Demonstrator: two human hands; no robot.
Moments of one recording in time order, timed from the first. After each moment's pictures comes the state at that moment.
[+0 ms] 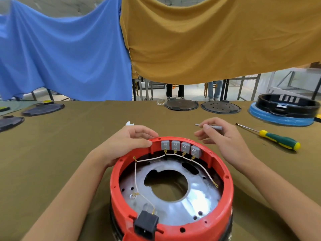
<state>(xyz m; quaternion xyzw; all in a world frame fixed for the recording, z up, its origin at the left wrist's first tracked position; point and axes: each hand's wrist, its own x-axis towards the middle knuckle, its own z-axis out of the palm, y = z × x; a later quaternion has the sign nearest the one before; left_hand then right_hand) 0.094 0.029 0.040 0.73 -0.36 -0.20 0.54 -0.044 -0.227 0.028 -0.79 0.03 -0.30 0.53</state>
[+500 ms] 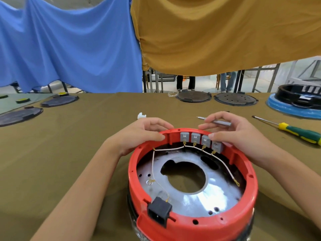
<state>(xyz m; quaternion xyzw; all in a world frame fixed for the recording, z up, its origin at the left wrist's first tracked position) 0.086 0.031 0.046 0.73 -0.38 -0.24 0.52 -0.053 -0.218 0.039 -0.78 0.00 -0.13 0.62</state>
